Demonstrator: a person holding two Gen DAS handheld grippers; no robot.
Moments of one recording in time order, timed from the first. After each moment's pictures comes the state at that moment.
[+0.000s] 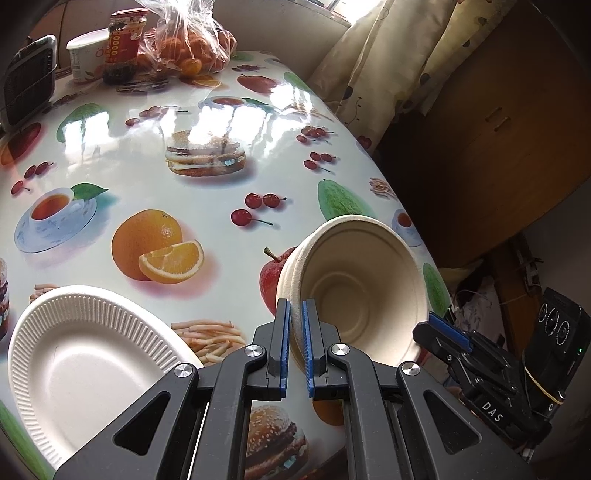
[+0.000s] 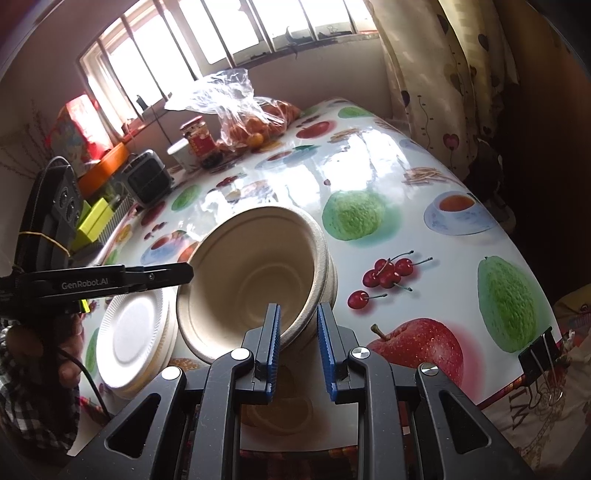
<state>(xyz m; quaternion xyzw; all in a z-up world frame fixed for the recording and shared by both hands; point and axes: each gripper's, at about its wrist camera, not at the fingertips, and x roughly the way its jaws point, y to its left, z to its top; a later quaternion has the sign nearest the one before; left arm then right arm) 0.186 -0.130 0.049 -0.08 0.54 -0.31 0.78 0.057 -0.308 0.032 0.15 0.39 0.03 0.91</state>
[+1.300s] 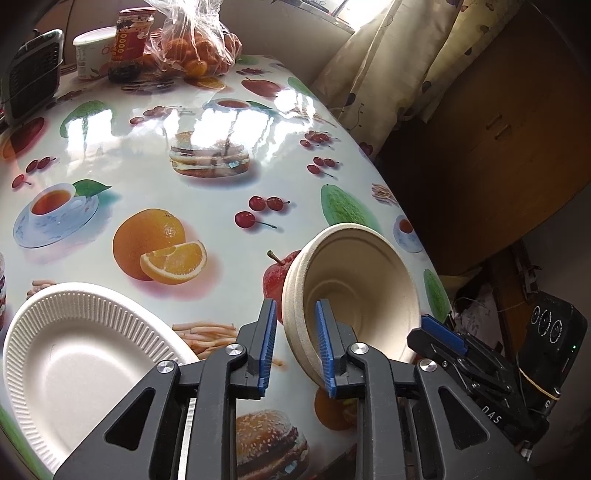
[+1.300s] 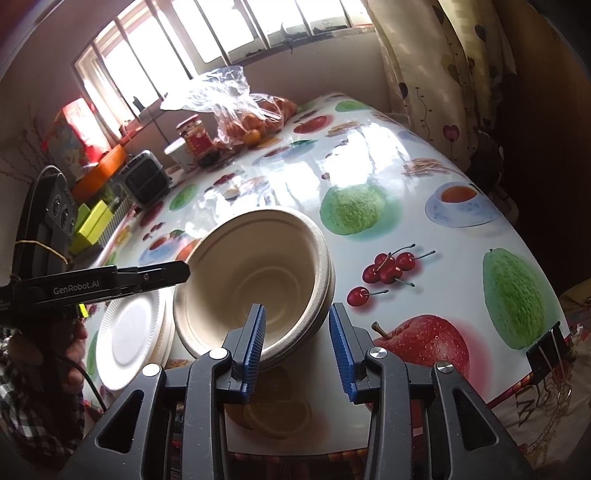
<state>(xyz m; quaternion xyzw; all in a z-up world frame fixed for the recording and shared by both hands) 0.185 -0.124 0.047 -0.09 0.53 -0.31 0.79 0.060 -0.310 0.026 0.17 0.40 0.03 0.90</state>
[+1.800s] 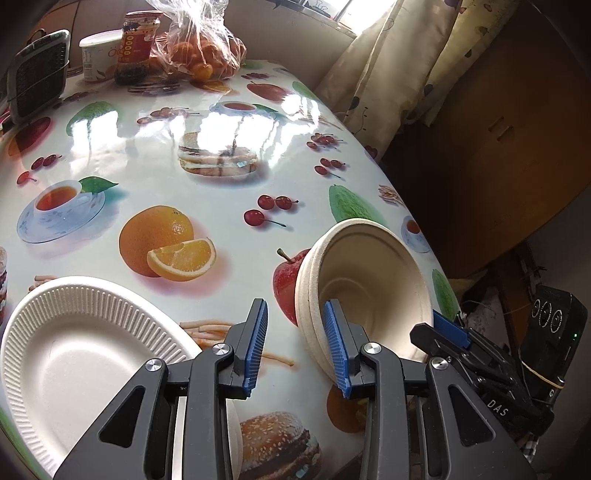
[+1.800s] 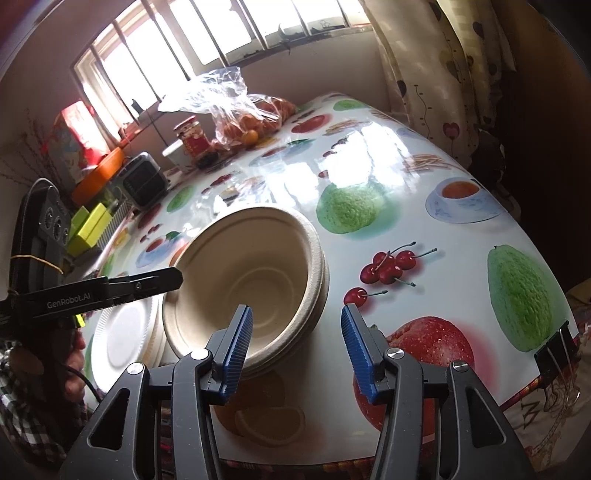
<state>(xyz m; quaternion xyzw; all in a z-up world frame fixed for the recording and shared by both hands) 0.181 -0.122 0.039 -0.09 0.52 -0.30 0.80 0.065 -0.311 0.013 0.17 0.39 0.03 0.90</state>
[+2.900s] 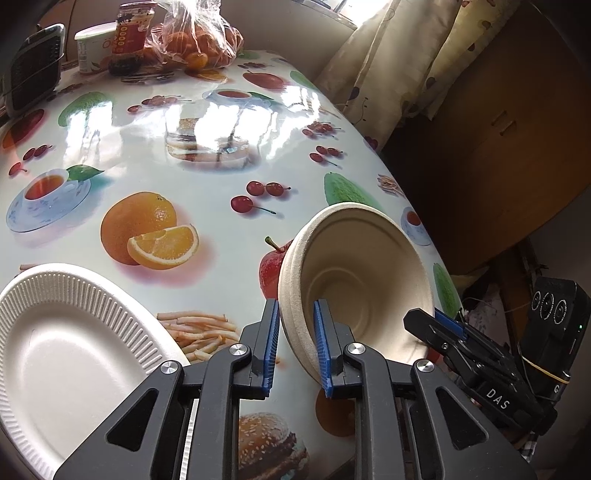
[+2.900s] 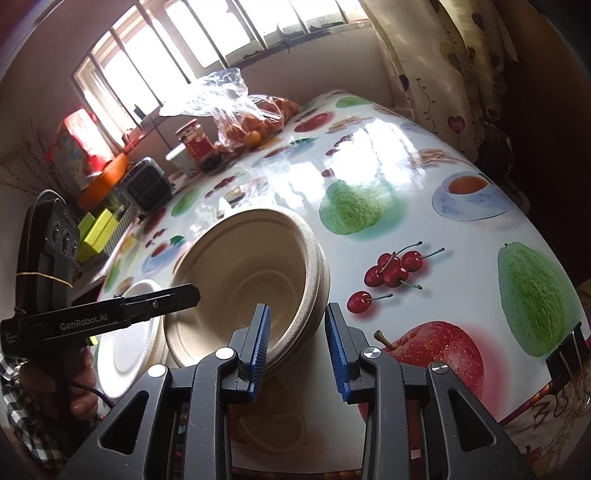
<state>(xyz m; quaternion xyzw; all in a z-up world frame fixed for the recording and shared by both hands) 0.177 -0.137 0.030 -0.09 0.53 -0.30 0.79 0.069 -0.316 0.007 0.19 0.39 0.05 0.90</state>
